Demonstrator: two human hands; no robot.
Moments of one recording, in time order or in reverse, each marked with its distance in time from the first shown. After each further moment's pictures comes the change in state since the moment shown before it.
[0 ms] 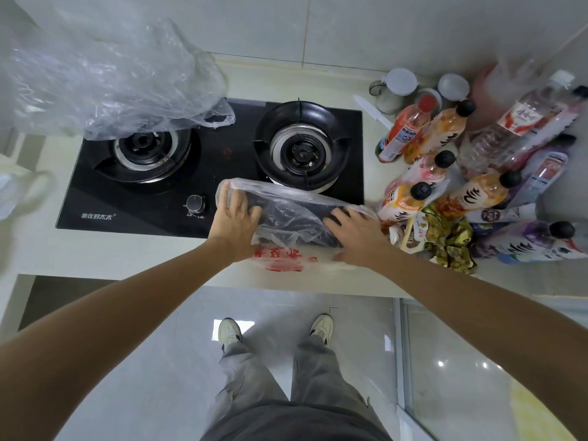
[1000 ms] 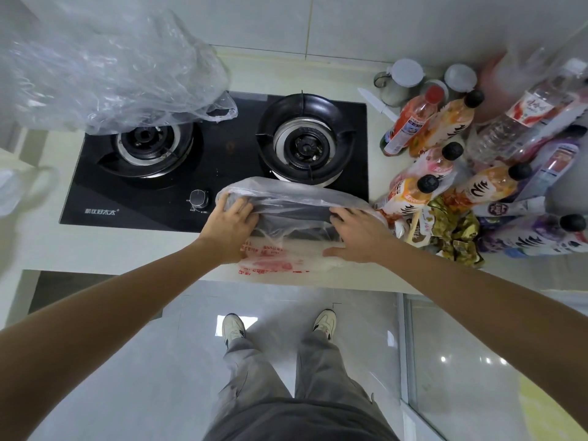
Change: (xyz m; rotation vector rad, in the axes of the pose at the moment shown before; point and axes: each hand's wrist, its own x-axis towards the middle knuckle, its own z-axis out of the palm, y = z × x) left_hand -0.011 -0.016 0.035 -0.055 0.097 0.197; right_hand -0.005 -0.006 -0.009 0.027 -0.049 -0.064
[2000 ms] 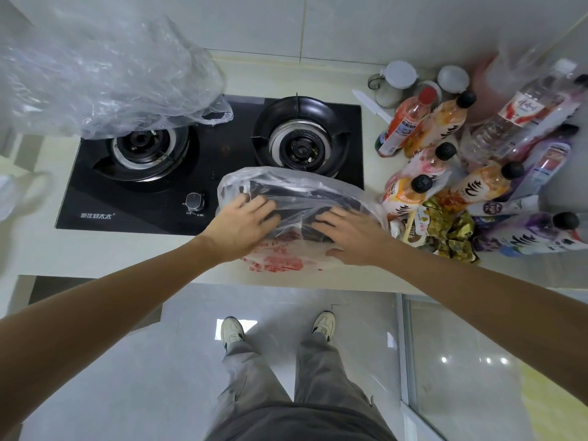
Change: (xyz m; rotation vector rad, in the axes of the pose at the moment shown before) left_hand 0.000 0.003 -0.043 -0.078 0.383 0.220; right_hand -0.011 -0.001 -0.011 -0.029 0.177 -0.230
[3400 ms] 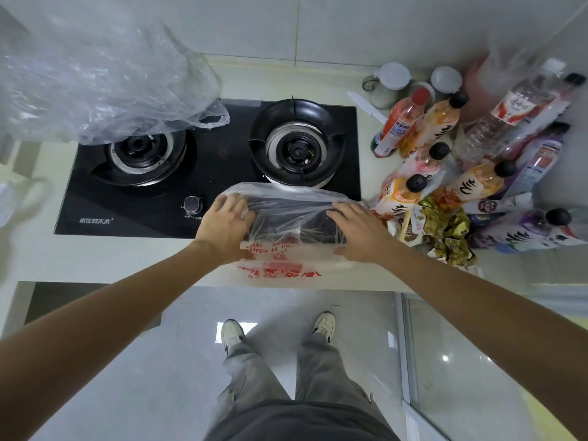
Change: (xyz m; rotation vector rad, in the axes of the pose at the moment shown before) left_hand -0.006 -0.004 0.006 0.012 -0.393 -0.310; right_hand -0.006 0.013 0.018 0.135 -0.051 0.289
